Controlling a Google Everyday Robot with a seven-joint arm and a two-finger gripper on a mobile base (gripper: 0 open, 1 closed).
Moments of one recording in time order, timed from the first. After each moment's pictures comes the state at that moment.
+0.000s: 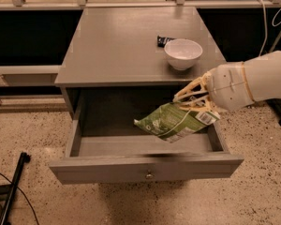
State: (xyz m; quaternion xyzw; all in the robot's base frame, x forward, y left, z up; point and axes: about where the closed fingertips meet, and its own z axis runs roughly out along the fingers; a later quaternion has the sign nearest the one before) arm 0.483 -0.099 0.888 -0.79 0.42 0.05 0.44
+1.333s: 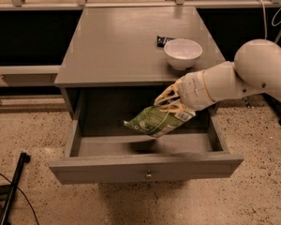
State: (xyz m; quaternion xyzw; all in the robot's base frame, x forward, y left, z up) arm 0.539 -0.059 0.821 -0.82 0.39 0.05 0.42
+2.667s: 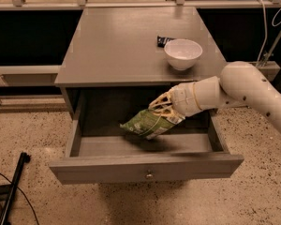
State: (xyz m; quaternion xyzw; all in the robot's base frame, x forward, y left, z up) arm 0.576 -0.048 0.764 -0.79 0.39 0.06 0.46
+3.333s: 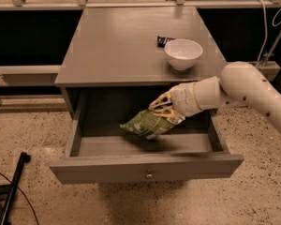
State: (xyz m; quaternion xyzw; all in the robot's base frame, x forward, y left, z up) arm 0.576 -0.048 0.764 -0.79 0.39 0.06 0.46
